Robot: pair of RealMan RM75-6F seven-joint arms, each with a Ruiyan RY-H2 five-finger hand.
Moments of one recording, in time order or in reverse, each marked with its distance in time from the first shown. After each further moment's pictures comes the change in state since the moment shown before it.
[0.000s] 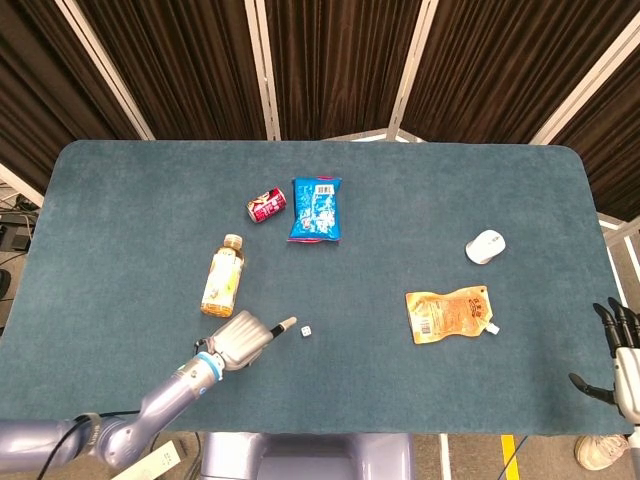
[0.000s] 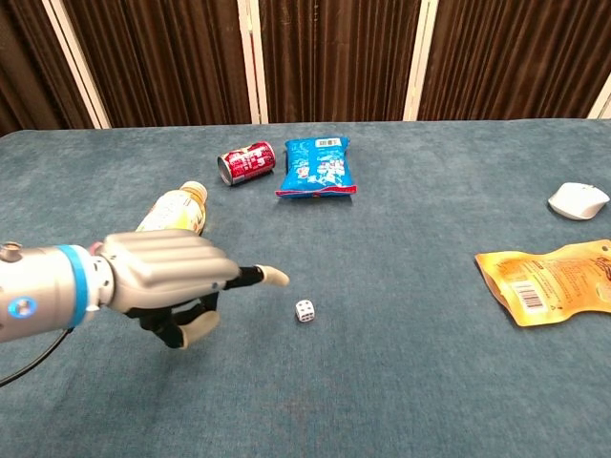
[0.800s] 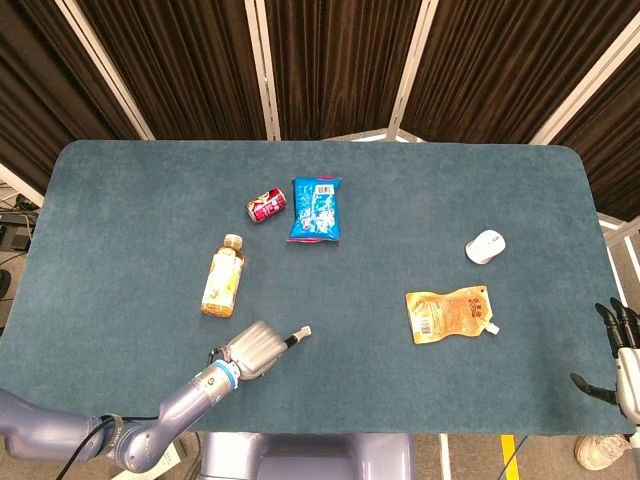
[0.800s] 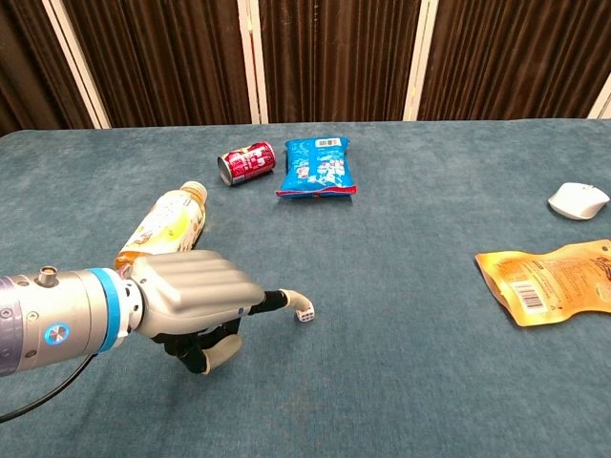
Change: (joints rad) left arm -0.118 -0.056 0.100 -0.012 -0.095 0.099 -0.003; right arm 0.000 -0.002 -0.001 0.008 -0.002 0.001 0.005
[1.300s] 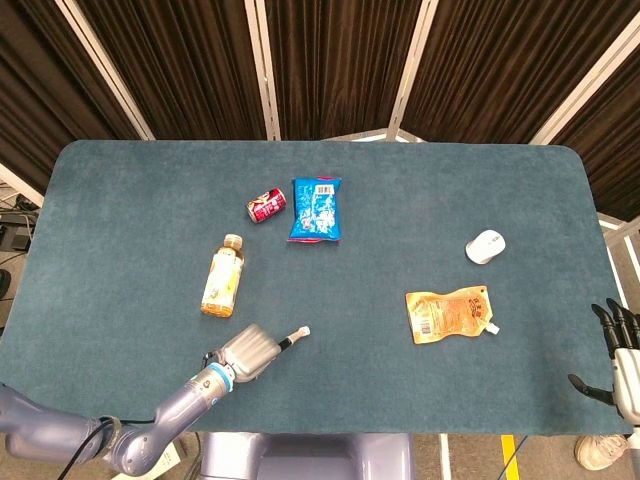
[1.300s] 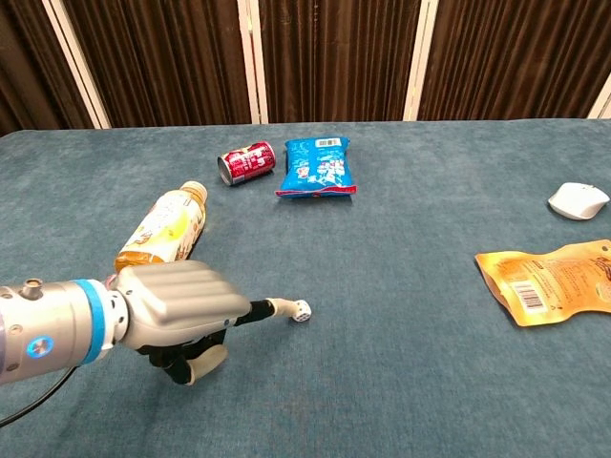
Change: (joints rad) left arm -0.021 0.015 0.068 -0.022 -0.009 0.049 -0.023; right arm -0.002 -0.002 -0.006 -0.004 -0.014 0.010 -0.009
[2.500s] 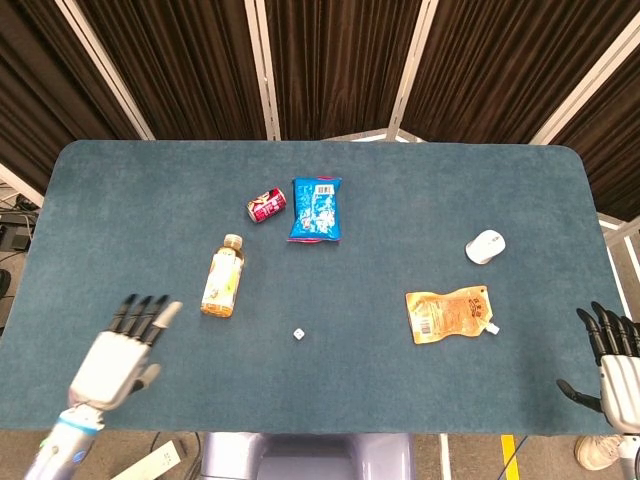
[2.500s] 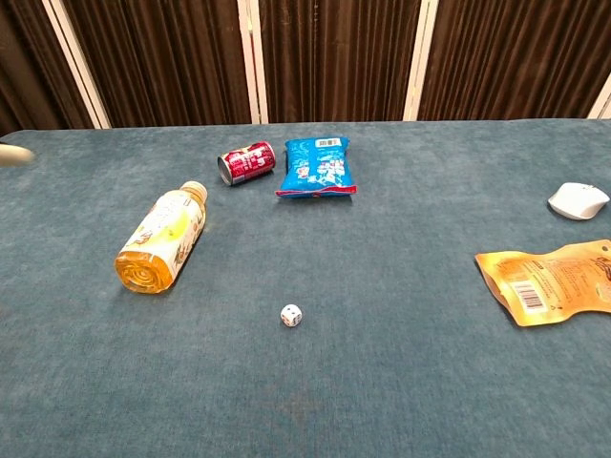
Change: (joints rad) left arm 0.544 0.322 0.264 -0.055 0.713 0.774 -0.355; right arm -0.017 -0.001 -0.026 -0.048 -0.077 0.061 -0.054
